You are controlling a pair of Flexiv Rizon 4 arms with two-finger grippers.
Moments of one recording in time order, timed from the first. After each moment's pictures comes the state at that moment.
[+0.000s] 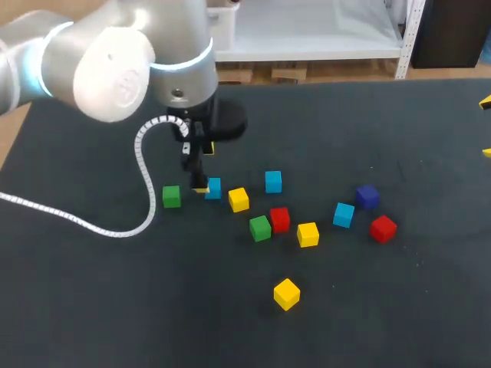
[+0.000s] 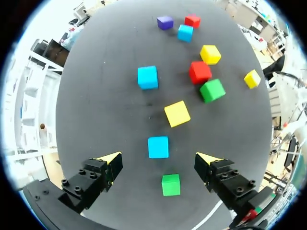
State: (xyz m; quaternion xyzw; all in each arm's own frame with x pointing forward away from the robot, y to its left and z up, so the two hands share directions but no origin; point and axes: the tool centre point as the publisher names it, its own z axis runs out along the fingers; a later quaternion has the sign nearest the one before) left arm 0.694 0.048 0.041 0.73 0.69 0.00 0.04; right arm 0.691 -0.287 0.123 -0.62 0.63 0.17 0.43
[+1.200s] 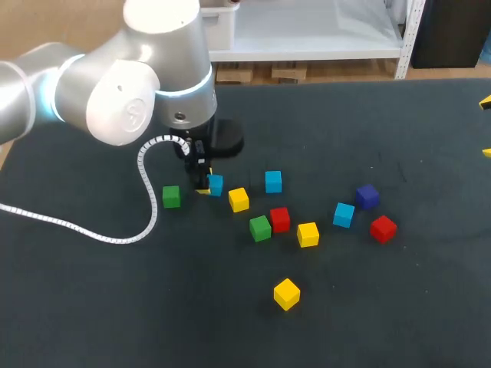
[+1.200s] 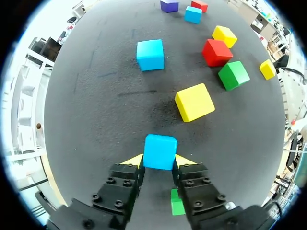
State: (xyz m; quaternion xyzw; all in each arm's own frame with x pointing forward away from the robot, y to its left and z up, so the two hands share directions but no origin) left arm 0.706 0.051 -0.006 0.72 0.69 0.00 0.04; right arm 0.691 -0.287 0.123 -0.62 0.63 0.17 0.43
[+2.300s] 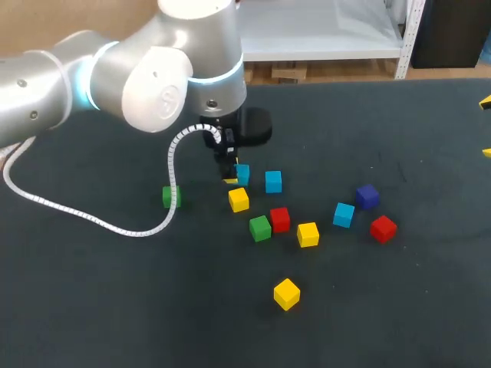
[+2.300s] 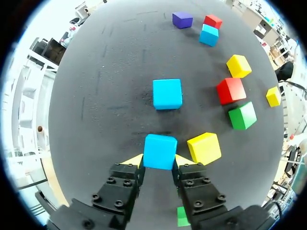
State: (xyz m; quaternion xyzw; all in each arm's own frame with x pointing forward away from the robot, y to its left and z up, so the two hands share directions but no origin) left arm 0.718 -0.002 0.003 0.72 0.70 0.00 0.05; right arm 0.691 -0.287 0.123 -0.62 0.63 0.17 0.43
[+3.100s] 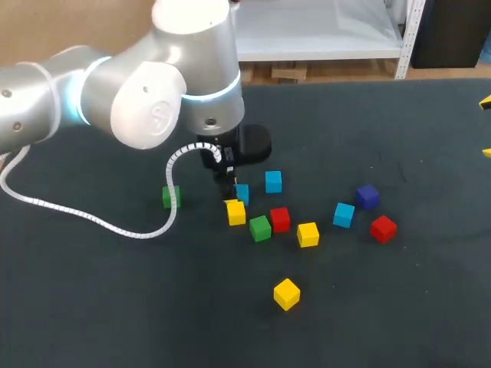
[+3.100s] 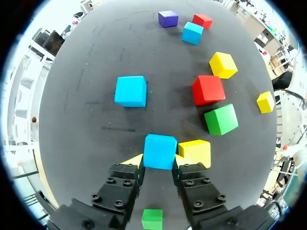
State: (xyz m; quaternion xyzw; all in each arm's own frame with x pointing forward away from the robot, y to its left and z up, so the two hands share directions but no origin) left arm 0.670 0.001 -0.002 0.69 0.72 -0.03 0.03; right arm 0.691 -0.287 0.123 -0.62 0.63 0.17 0.43
